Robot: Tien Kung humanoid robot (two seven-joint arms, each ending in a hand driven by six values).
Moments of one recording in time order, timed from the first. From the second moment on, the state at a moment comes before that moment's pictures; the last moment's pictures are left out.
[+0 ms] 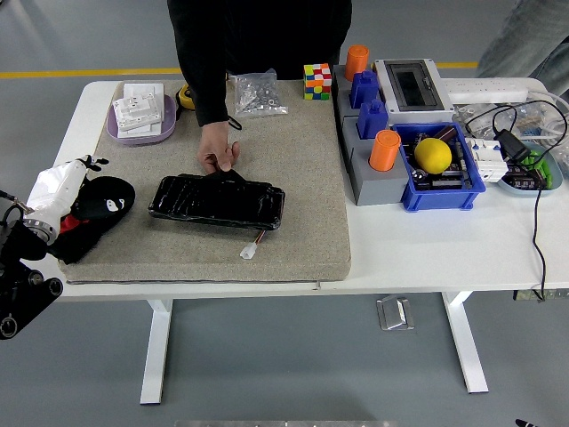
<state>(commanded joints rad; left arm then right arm) -0.53 0.45 -0.69 -0.81 1.64 0.51 0.02 0.15 -0.32 0.59 0.29 -0.37 0.11 -0.23</state>
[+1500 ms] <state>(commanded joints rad) -0.44 0.67 -0.99 -1.38 1.61 0.42 0.14 0.15 -0.31 0.56 0.27 -0.37 0.11 -0.24</state>
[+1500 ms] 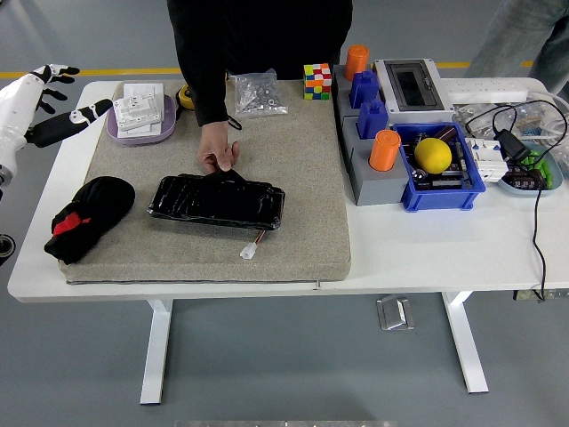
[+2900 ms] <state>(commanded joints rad) -0.39 0.68 -1.08 -1.40 1.50 0.44 0.11 0.13 -0.28 0.57 0.27 -0.38 0.10 -0.23</state>
